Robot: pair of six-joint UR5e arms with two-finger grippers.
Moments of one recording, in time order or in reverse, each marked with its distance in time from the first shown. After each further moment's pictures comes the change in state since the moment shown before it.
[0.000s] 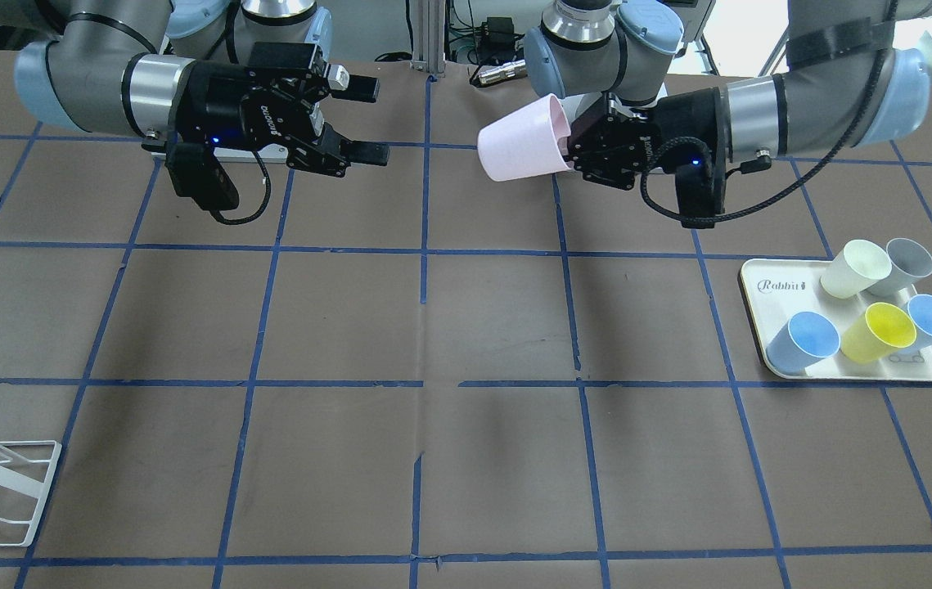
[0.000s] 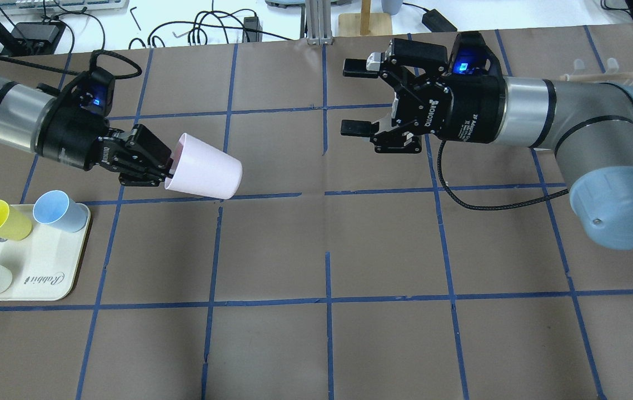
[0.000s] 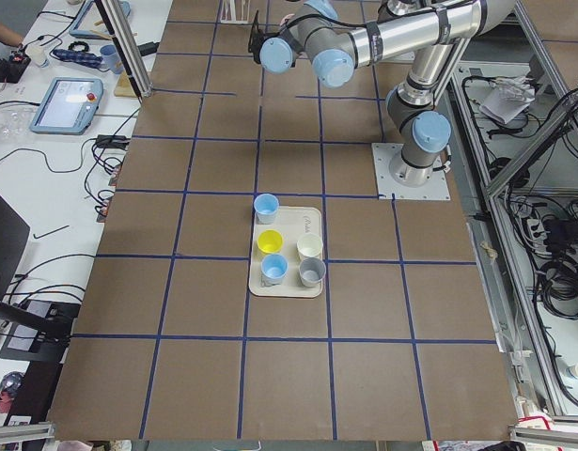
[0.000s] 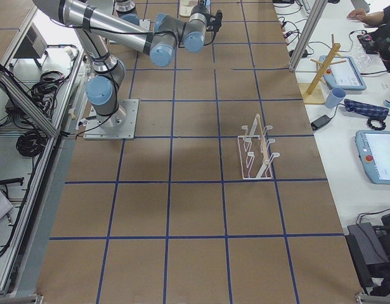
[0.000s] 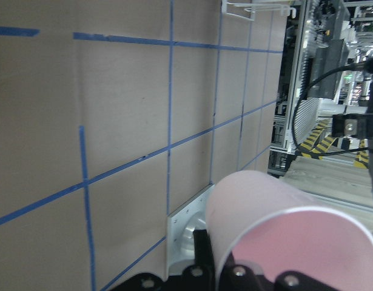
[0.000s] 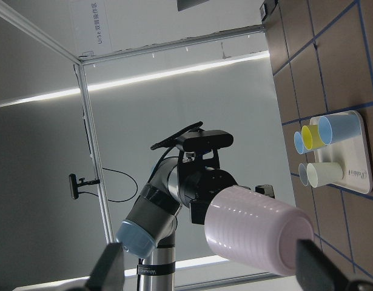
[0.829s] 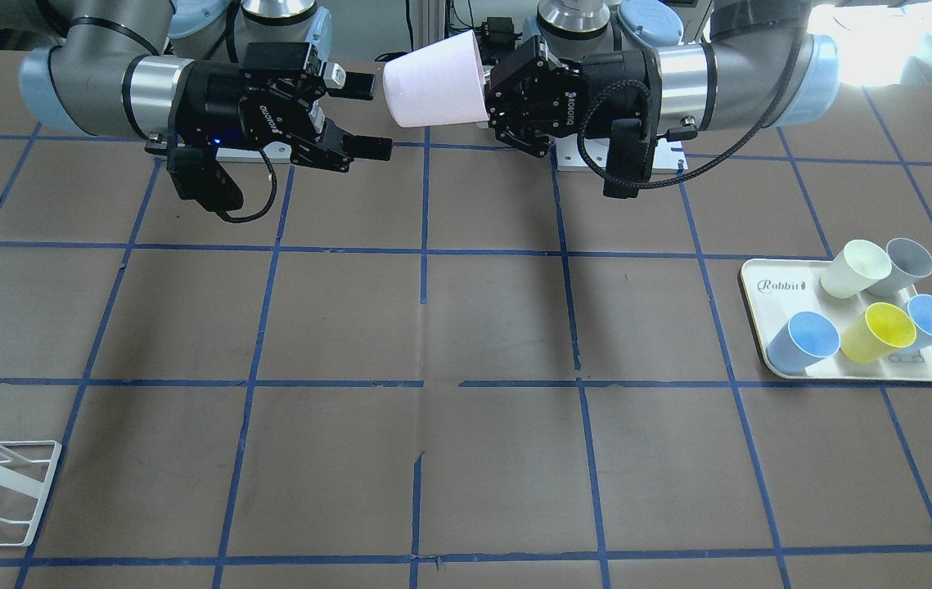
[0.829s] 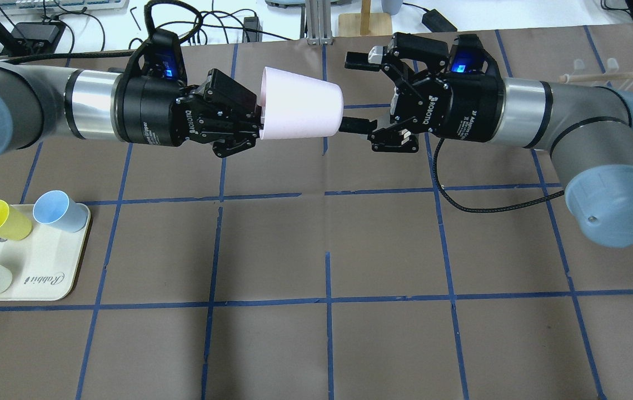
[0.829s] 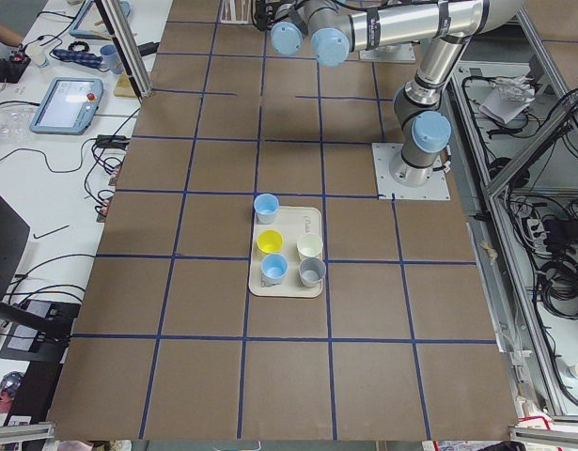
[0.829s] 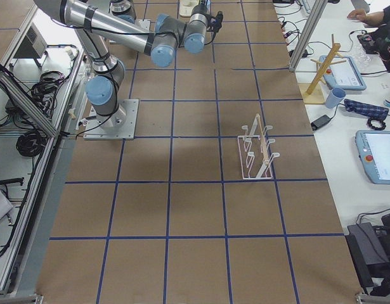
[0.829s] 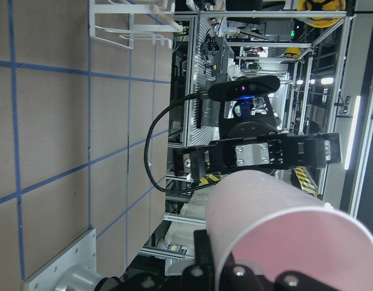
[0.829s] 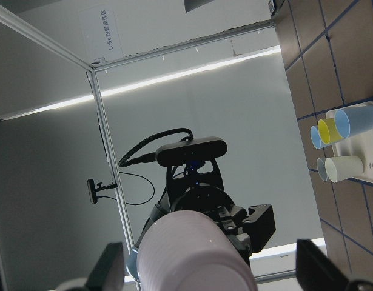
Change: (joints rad) left arm -0.130 0.030 -0.023 -0.026 -0.337 0.010; right arm 0.004 0.000 0.001 0.007 0.047 0.057
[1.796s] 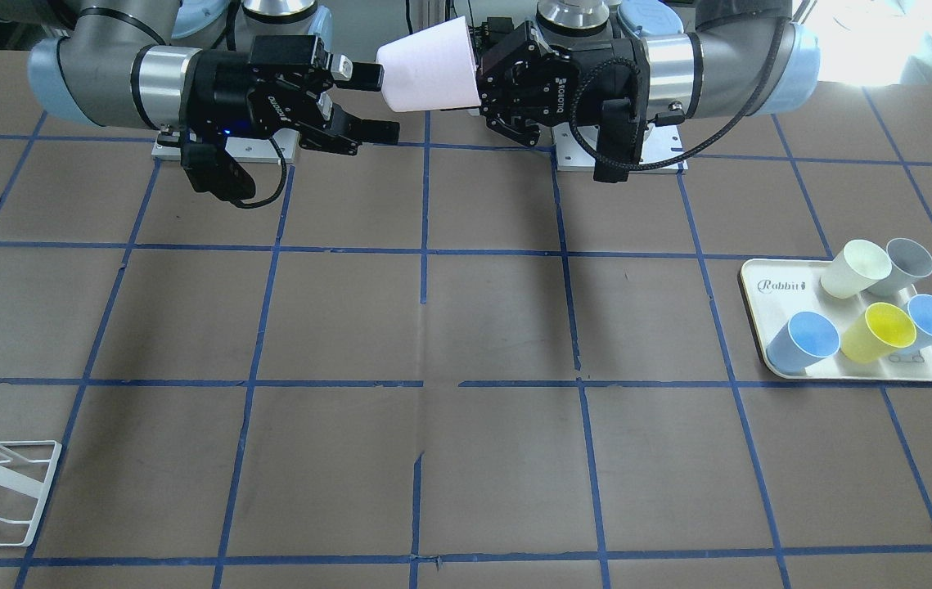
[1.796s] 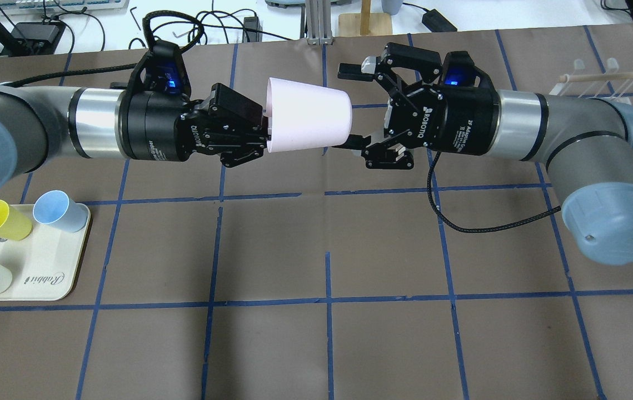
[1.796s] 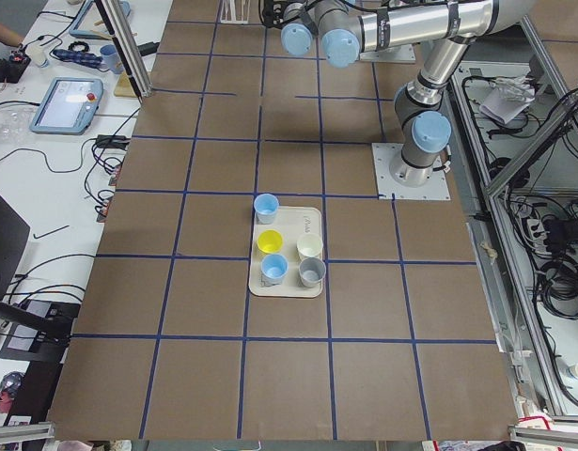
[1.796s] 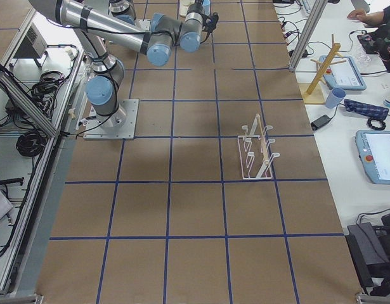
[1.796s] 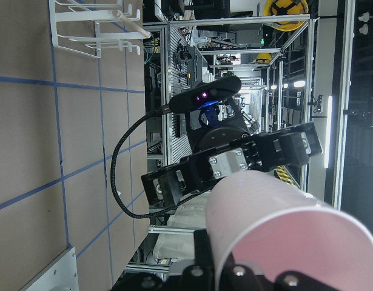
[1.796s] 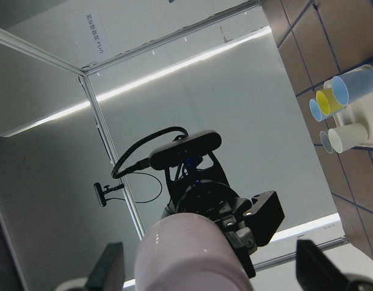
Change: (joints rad) left arm -0.006 0.054 -0.063 0.021 -0.046 0.037; right arm 0.021 -0.044 0.040 -0.003 0.003 0.138
